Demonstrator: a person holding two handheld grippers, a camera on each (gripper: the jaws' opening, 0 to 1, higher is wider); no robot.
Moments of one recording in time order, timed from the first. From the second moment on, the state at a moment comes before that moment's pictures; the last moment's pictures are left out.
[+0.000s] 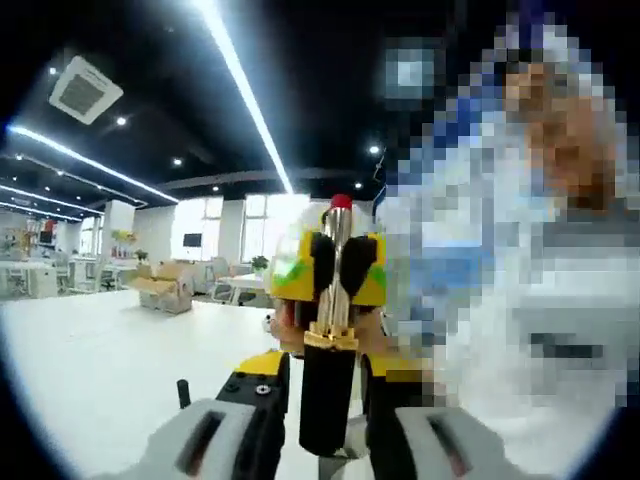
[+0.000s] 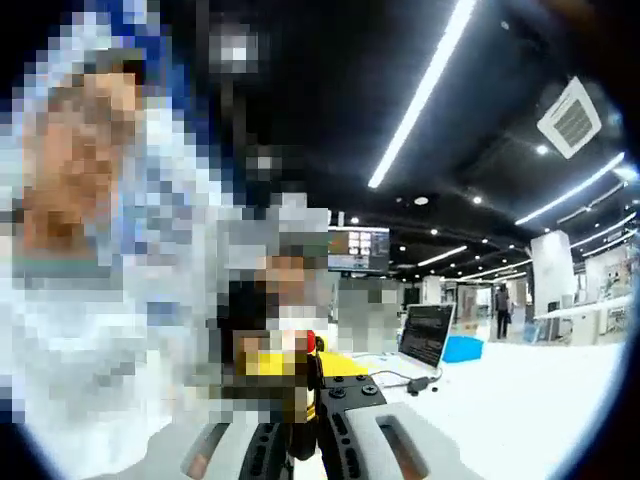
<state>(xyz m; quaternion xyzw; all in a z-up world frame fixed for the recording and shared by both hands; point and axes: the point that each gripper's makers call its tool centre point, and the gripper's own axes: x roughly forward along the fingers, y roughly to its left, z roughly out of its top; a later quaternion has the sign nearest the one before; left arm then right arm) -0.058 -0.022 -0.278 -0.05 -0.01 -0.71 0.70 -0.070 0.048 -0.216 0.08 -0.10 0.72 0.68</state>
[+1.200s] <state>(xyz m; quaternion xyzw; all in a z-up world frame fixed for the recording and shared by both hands) -0.004 -0.017 -0.273 0.01 -0.06 -0.53 0.85 -0.034 0.045 -0.214 0.06 -0.12 0.62 0.77</state>
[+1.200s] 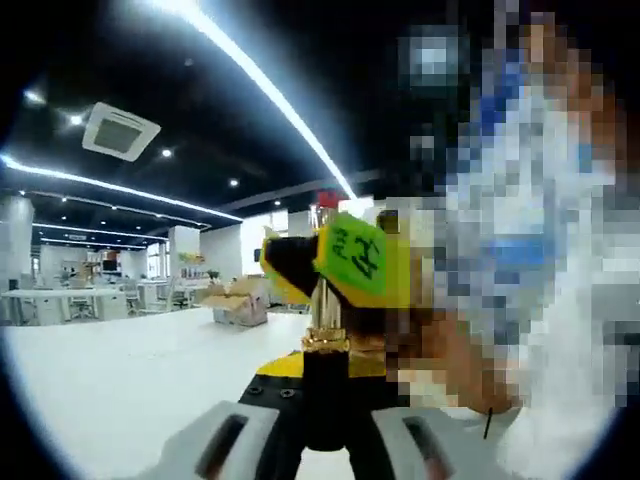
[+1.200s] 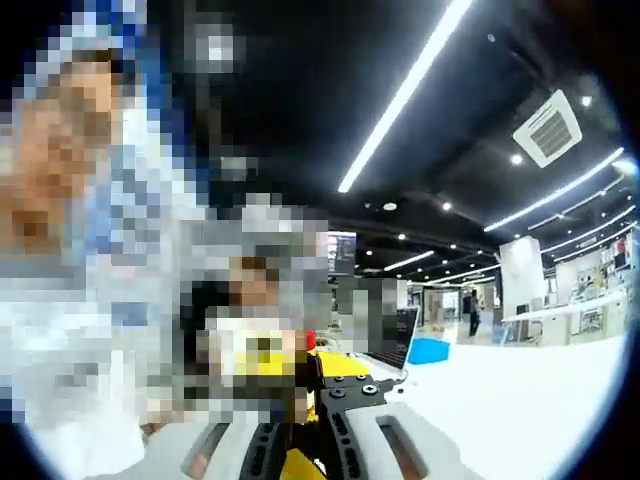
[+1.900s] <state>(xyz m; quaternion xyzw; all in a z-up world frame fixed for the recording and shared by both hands) 0.019 0.001 -0.271 0.10 -0.10 -0.42 0.90 -0.019 0.047 -0.213 0.04 -0.15 0.56 0.82</state>
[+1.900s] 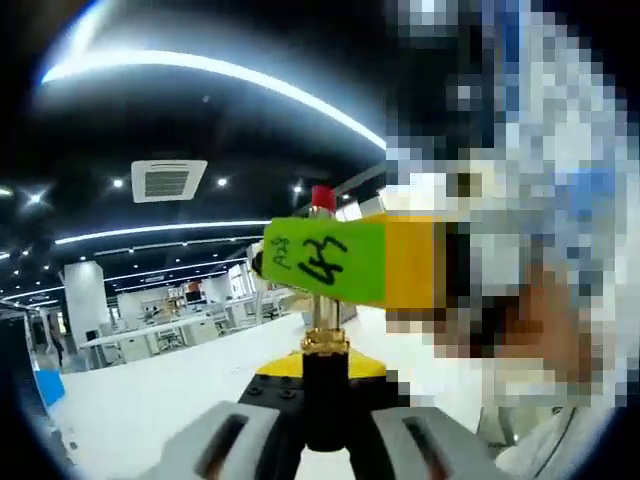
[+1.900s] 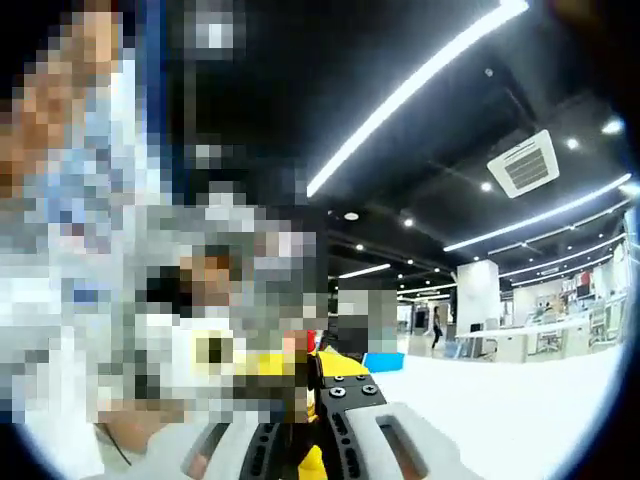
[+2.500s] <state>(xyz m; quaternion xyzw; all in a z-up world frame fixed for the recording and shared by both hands) -0.058 -0.023 -0.266 -0.09 0.00 -0.70 0.71 -0.049 0.028 -0.201 0.14 -0.09 0.68 0.72</state>
